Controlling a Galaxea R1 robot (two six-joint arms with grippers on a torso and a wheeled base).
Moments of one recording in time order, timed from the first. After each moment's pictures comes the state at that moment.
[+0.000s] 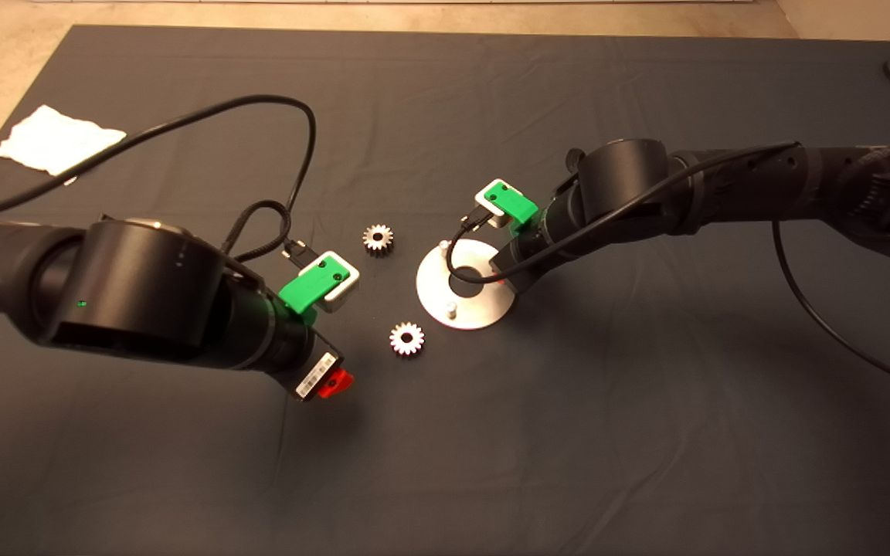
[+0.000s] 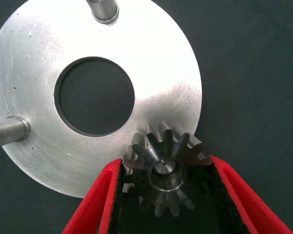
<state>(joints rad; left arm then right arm) -0.35 2.34 -0.59 0.60 1.53 -1.06 0.29 2.70 -1.12 -0.67 -1.39 0.91</state>
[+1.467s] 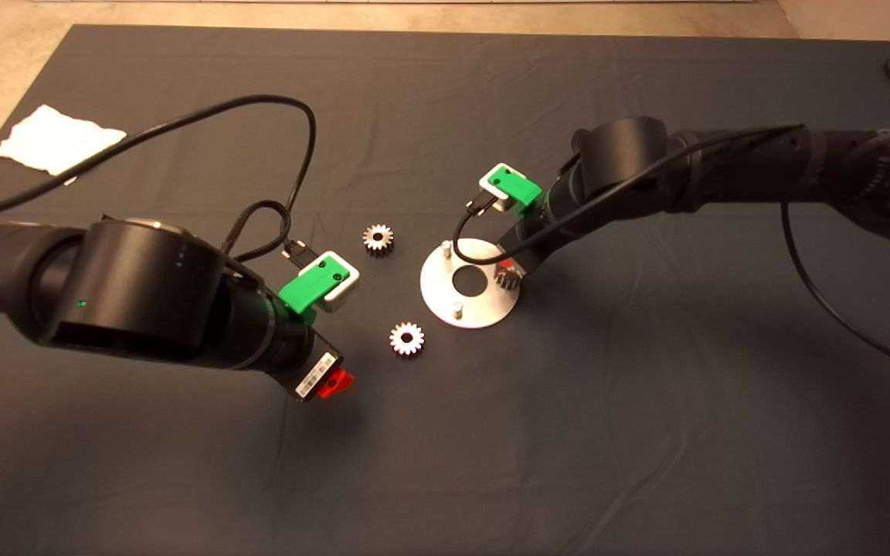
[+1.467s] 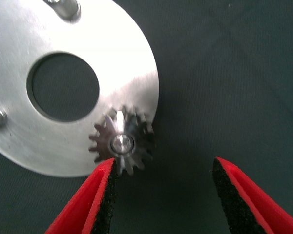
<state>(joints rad) -0.35 2.34 -0.59 0.60 1.53 -1.06 0.38 2.70 -1.18 -0.52 -1.44 0.79</state>
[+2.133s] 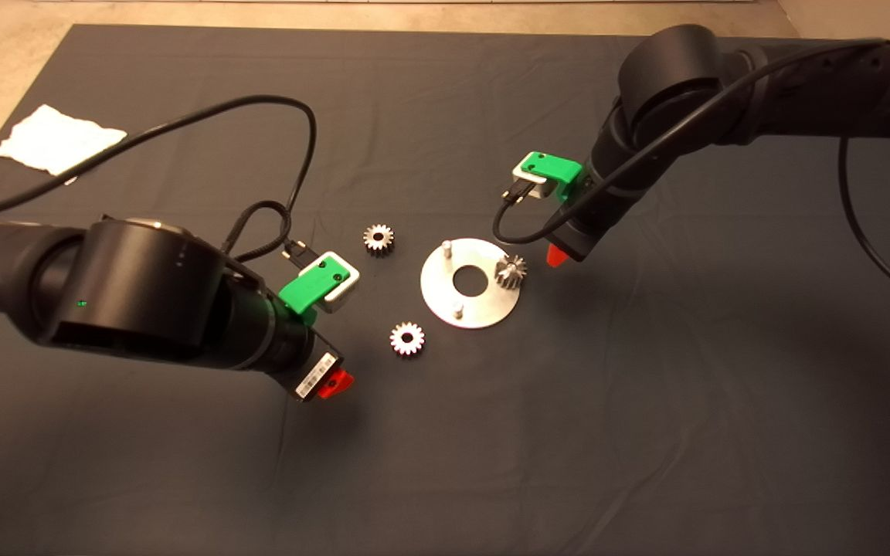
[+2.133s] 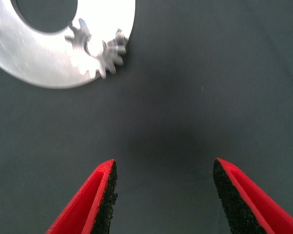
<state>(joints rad) -0.35 2.34 -0.59 0.60 1.53 -1.06 0.49 2.62 -1.16 -0.23 -1.52 0.69</state>
